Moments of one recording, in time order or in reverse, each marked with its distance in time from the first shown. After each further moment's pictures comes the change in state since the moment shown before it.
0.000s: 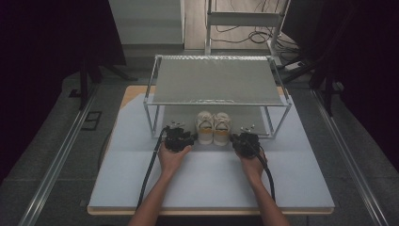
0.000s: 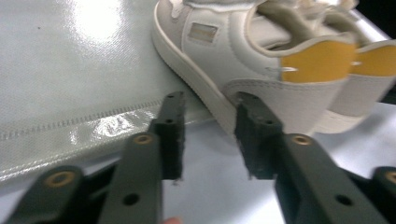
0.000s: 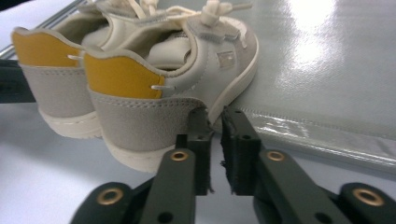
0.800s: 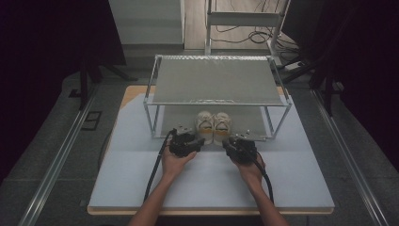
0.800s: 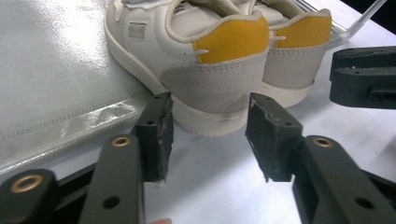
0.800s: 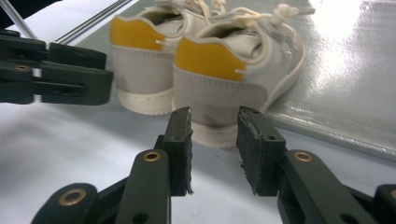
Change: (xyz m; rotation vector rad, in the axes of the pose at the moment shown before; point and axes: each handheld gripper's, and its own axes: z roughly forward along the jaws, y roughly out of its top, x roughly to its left) left arm -0.028 -0.002 -0.002 0.014 -0.029 0.124; right arm 0.026 -0.005 -0.019 -0.006 0.084 -0.085
